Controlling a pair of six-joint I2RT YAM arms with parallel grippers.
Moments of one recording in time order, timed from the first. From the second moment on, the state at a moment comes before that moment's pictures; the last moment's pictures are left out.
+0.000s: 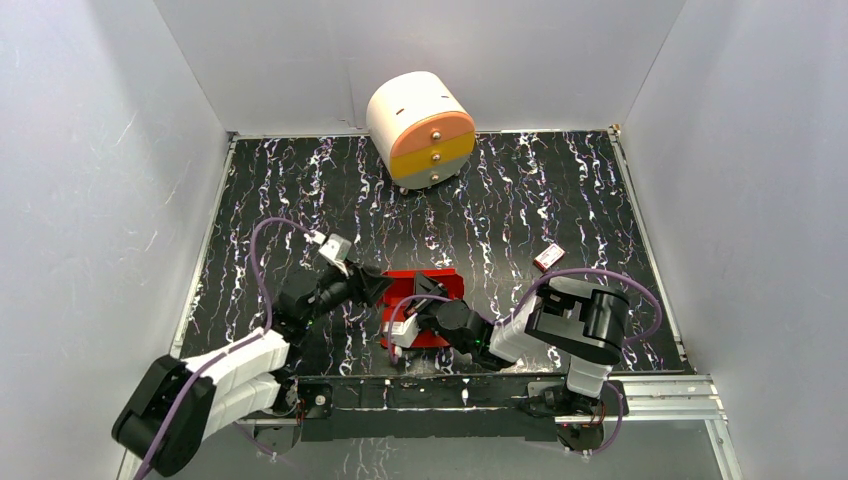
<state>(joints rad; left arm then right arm) -0.52 1.03 0.16 0.71 0.34 -0.39 1.25 1.76 0.44 1.08 0.41 -1.41</state>
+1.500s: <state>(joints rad) -0.37 1.31 0.18 0.77 0.47 -0.44 1.23 1.69 0.47 0.91 0.38 -1.45</state>
